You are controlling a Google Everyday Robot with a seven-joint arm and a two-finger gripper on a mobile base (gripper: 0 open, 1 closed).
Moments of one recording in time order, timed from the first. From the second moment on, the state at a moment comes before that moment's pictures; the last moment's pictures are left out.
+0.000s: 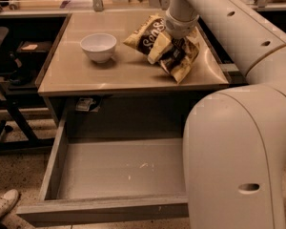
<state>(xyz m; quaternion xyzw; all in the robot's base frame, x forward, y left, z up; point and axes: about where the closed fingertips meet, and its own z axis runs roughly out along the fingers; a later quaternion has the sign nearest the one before) 0.756 -0.118 0.858 -0.32 0.93 -0.02 0.16</state>
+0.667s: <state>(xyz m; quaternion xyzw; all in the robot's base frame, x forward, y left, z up) 0.741 -0.135 0.982 -0.28 0.93 -0.07 0.22</state>
